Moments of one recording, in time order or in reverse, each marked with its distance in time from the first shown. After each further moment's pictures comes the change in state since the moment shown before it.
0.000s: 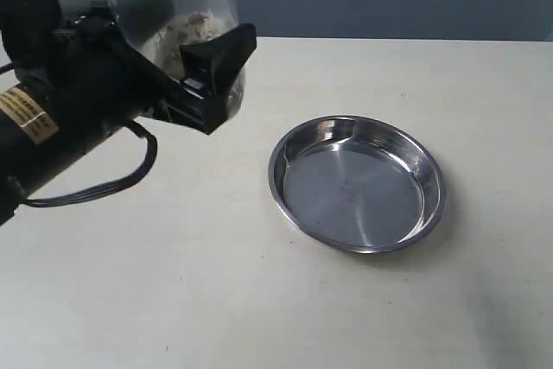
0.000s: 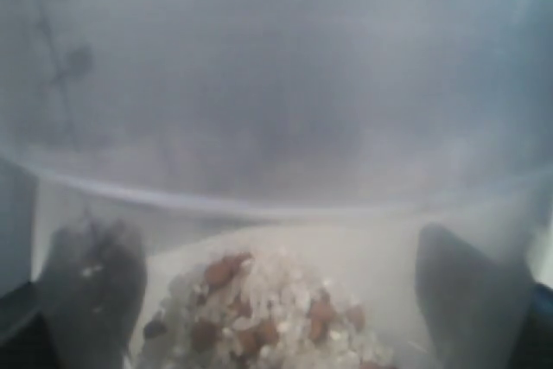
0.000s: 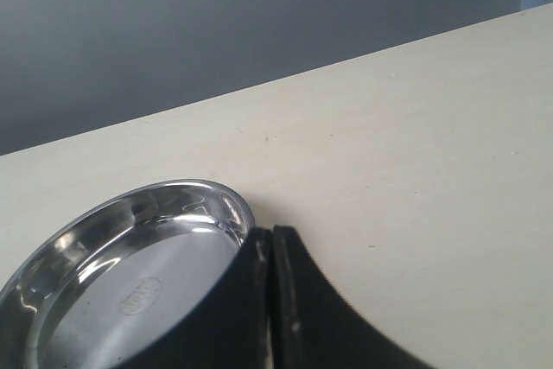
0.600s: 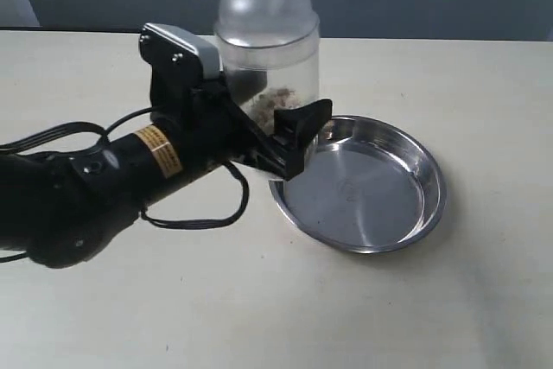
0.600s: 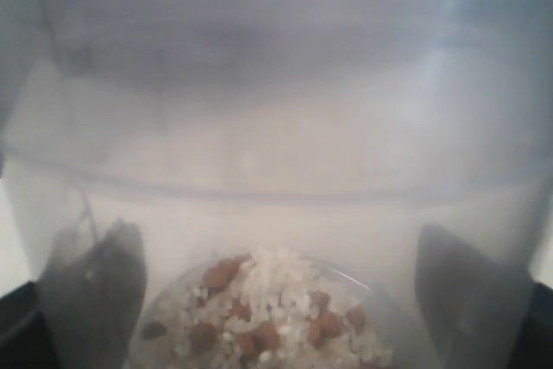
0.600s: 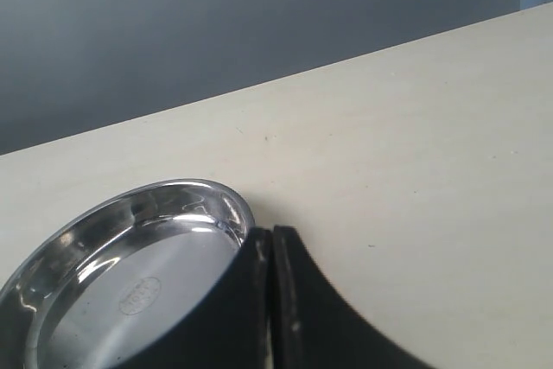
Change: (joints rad) left arm -0.002 0.422 -0.109 0.258 -0.183 -0.279; right arm 0.000 0.000 0.000 0.000 0.000 0.000
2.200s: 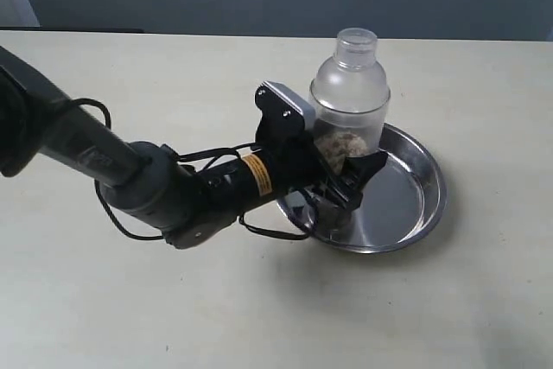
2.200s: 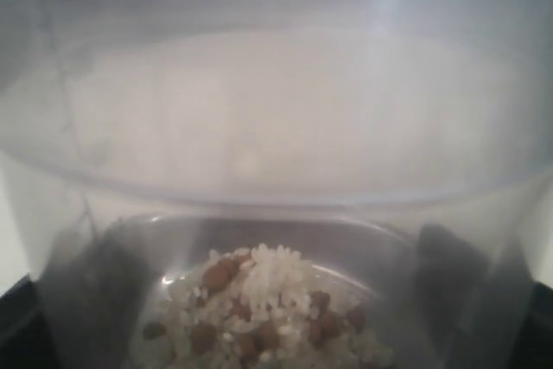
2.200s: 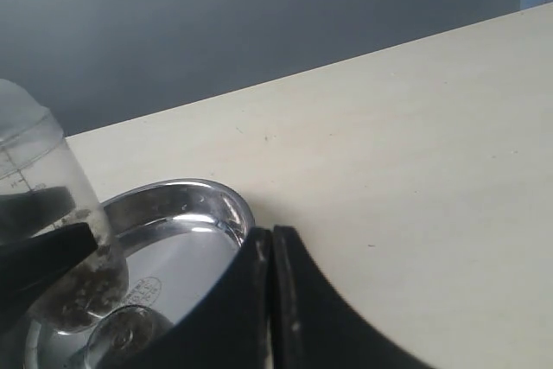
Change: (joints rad) left arm 0.000 0.514 -0.341 0.163 -0.142 -0.002; right arm 0.000 0.000 0.000 0.000 0.000 0.000
